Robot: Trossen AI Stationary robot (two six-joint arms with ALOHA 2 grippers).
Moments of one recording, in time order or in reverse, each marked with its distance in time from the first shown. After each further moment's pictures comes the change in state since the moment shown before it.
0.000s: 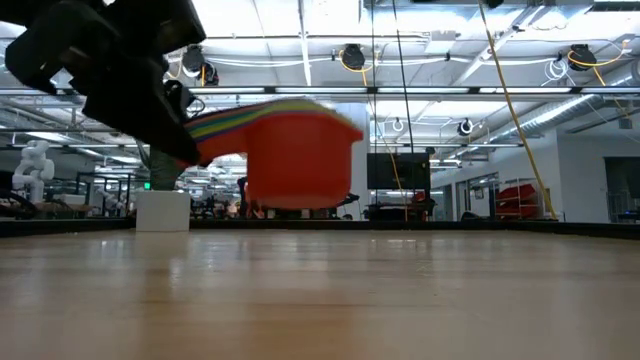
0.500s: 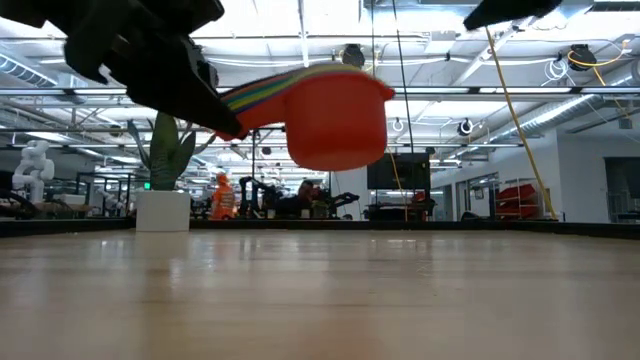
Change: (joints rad) left arm 0.043 0.000 0.000 0.156 -0.044 0.163; right arm 0.094 -0.079 -0.070 -0.235 0.116 0.096
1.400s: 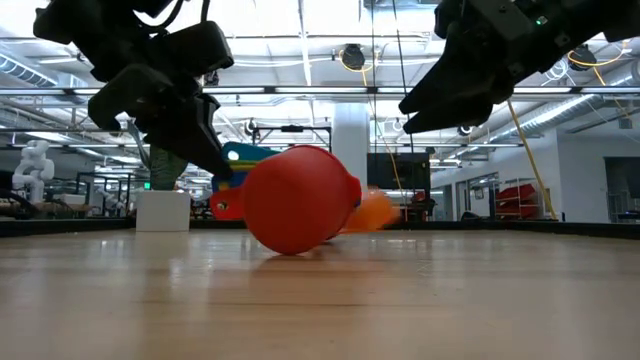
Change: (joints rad) left arm 0.126 -0.001 0.002 -0.189 0.081 0.044; right arm -0.354 0.003 -0.368 0.649 -0.286 -0.135
